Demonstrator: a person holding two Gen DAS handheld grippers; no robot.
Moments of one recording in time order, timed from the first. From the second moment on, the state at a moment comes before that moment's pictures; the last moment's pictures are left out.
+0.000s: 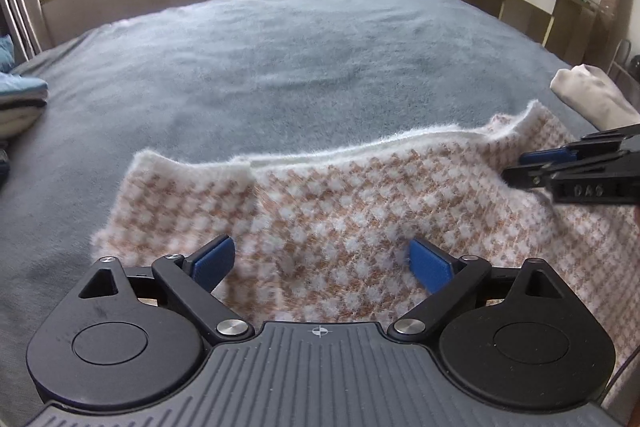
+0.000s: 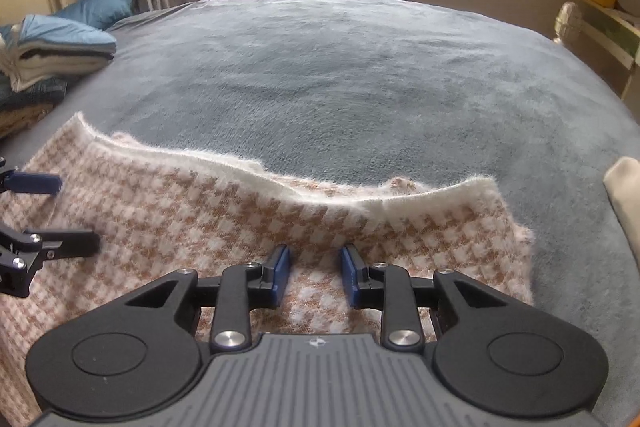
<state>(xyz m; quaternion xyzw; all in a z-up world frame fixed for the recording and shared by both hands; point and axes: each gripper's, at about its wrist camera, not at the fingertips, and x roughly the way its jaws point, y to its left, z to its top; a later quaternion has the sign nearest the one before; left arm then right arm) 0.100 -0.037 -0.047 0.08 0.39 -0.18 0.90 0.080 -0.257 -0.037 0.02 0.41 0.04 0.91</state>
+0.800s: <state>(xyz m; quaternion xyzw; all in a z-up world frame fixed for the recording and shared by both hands) 0.090 -0.017 -0.045 0.06 0.43 -0.14 0.89 0.093 -0.199 -0.027 0.03 0.42 0.08 0.90</state>
